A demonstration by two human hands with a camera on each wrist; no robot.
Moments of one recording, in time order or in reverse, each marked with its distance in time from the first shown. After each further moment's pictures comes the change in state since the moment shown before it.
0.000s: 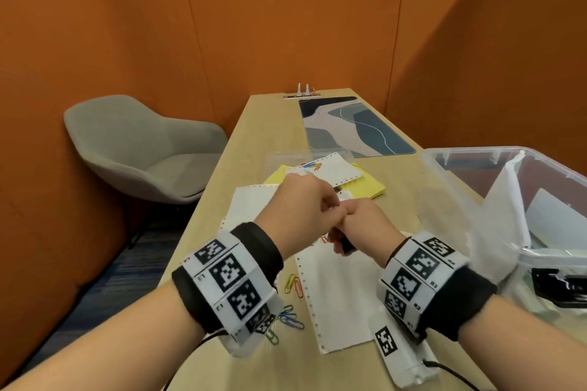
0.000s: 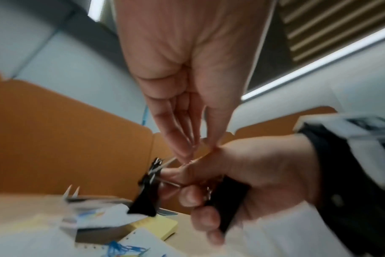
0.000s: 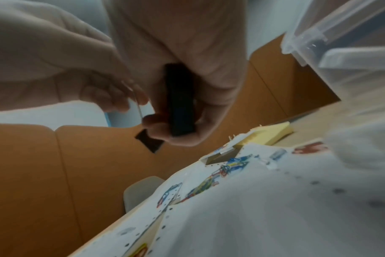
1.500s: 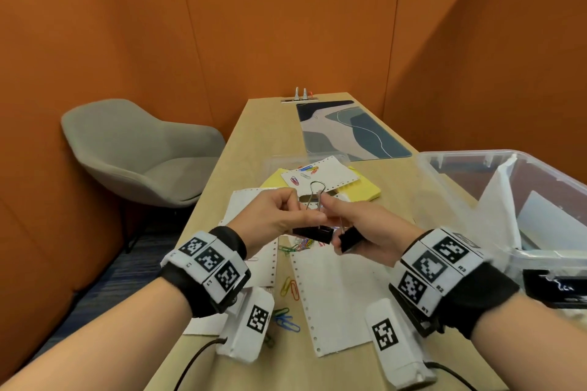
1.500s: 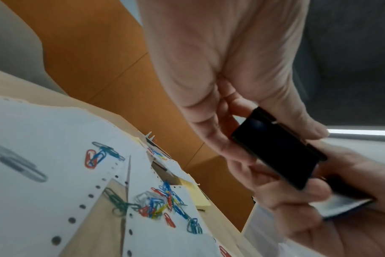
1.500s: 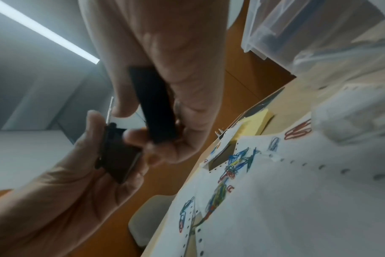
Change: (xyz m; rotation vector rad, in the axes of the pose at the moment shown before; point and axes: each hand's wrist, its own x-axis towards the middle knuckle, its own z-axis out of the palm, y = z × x) left_hand 0.001 -0.052 0.013 -0.839 -0.148 -0.269; right_hand -0.004 -0.010 -0.014 0.396 -0.238 0.158
